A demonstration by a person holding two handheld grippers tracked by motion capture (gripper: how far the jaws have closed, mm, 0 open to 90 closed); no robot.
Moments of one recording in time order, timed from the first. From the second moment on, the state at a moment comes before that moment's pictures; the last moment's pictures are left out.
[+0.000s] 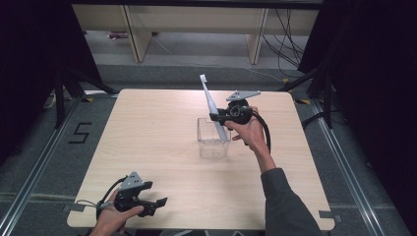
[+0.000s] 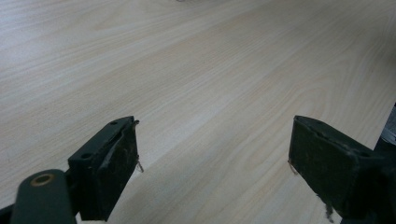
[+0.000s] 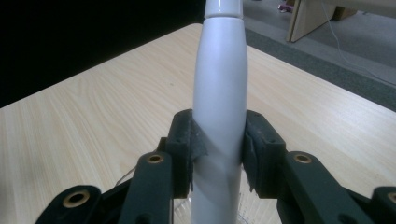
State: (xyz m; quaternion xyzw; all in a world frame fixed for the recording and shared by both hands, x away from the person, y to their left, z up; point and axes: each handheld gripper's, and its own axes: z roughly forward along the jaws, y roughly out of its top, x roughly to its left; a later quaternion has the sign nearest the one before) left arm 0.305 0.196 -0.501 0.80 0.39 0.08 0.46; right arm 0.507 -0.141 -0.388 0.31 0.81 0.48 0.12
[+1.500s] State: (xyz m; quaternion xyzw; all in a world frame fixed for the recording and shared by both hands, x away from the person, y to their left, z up) left arm 0.305 0.196 -0.502 0.80 0.39 0.08 0.46; right arm 0.504 -0.119 -0.422 0.30 0.86 0.40 0.13
